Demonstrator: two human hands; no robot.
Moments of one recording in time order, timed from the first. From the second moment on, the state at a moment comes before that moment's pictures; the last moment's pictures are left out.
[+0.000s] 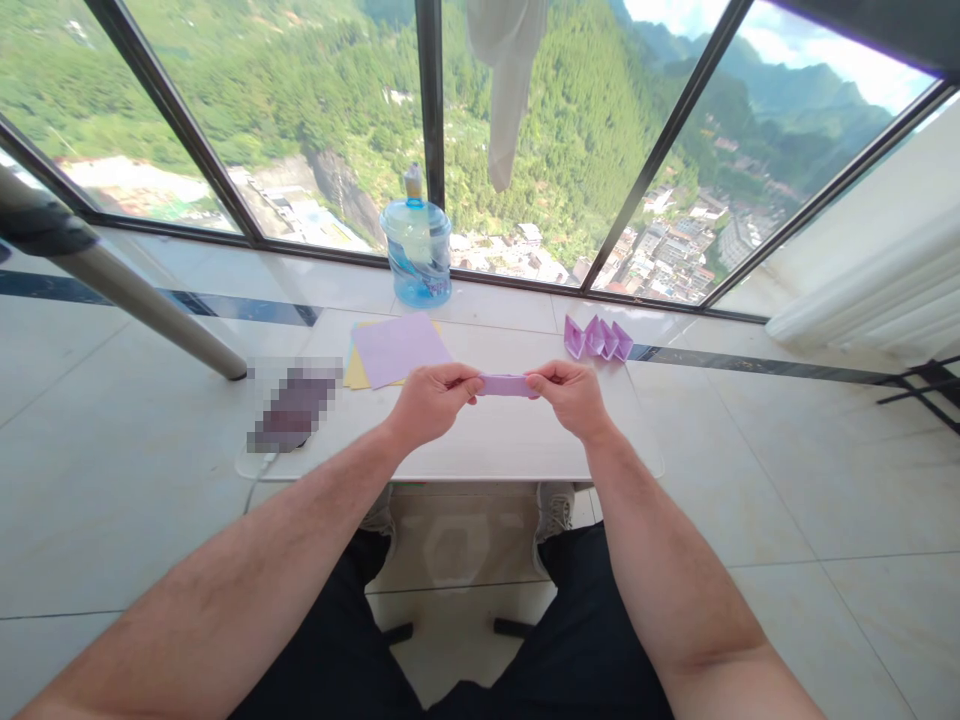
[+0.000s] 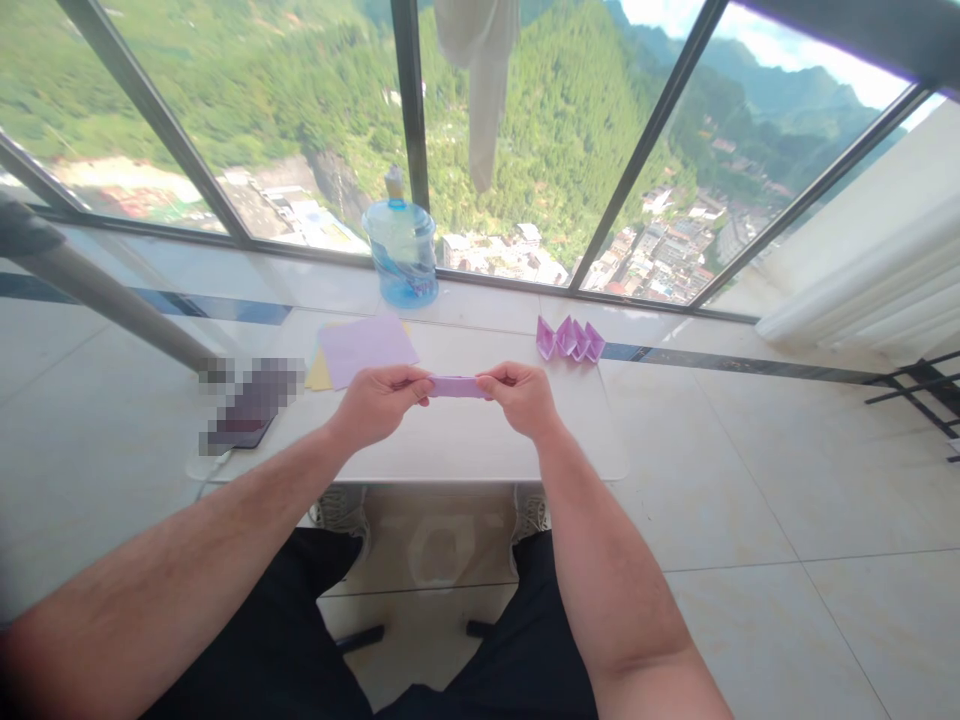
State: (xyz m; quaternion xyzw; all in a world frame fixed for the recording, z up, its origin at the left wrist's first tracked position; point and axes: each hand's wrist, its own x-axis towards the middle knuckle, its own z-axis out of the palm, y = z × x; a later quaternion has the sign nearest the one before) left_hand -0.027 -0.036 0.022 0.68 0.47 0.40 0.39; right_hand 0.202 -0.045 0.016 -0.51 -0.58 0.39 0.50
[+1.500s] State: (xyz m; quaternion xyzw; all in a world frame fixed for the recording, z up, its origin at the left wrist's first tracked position) left_hand -0.020 -0.029 0.019 0.68 0.47 0.39 0.42; right_hand 0.185 -0.053 0.017 -0.52 -0.64 0.33 0.47
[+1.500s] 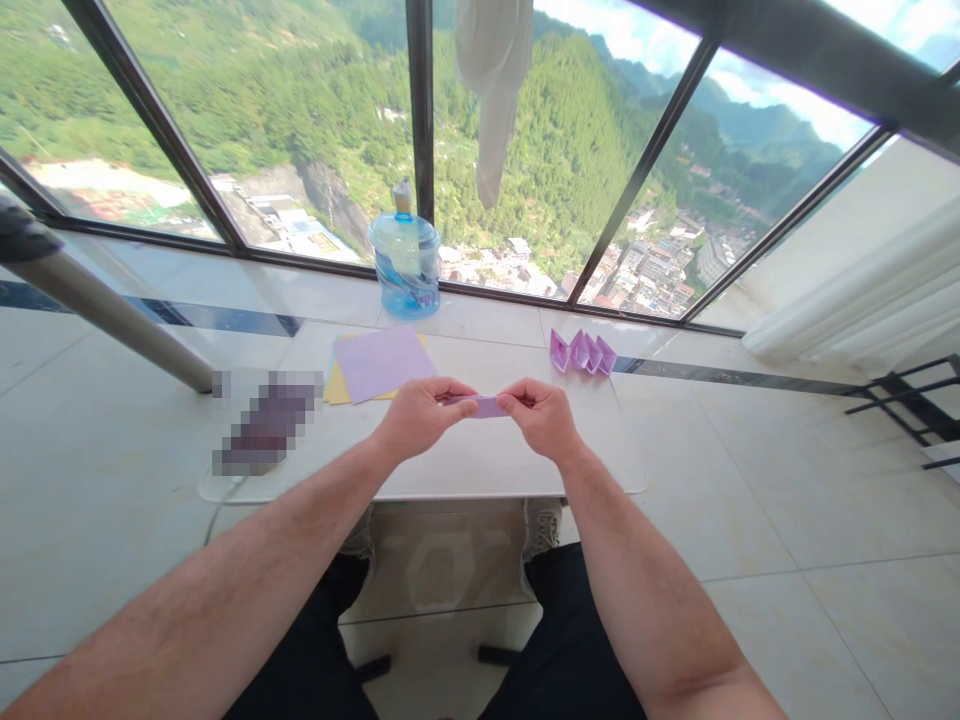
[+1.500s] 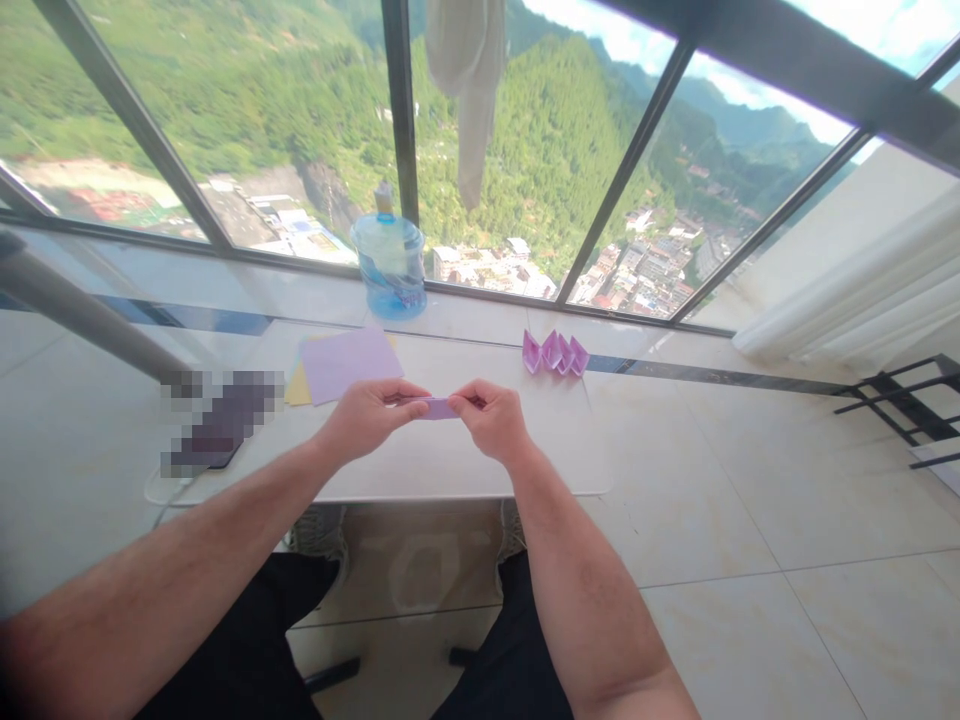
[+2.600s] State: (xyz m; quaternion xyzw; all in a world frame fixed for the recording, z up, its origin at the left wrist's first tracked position) left_hand -0.013 -0.025 0.006 0.75 0.46 0.32 0.35; right_hand 0.170 -0.049 0.004 -0.55 -0.68 0.26 0.40
